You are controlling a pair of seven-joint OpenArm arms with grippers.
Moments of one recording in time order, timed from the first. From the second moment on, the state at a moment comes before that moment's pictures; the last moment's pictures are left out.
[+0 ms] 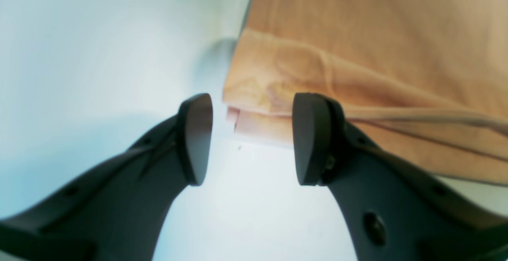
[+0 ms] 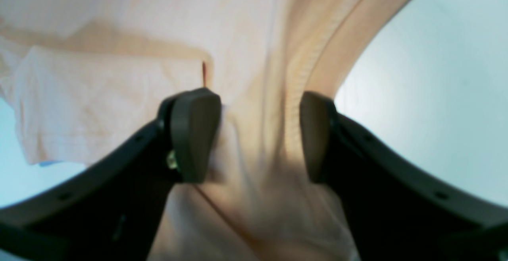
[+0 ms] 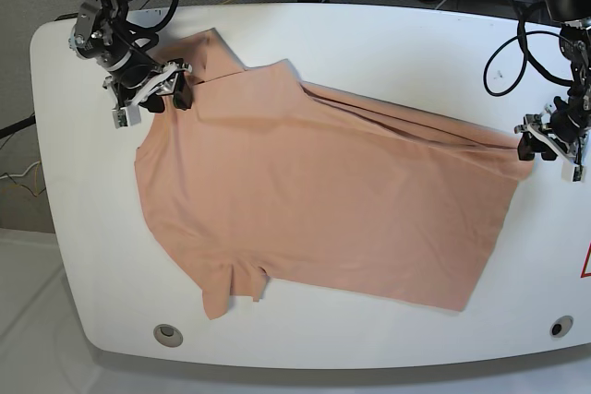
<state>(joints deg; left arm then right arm) 1.4 -31.9 -20.9 73.5 -32.7 -28.4 42.4 -15.4 9.6 24.0 89.4 28.6 33.3 -44.7</state>
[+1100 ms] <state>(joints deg) 2.5 -32.7 -23.0 76.0 -36.6 -28.9 41.1 -15.7 9.6 24.5 92.2 27.9 32.6 -46.9</state>
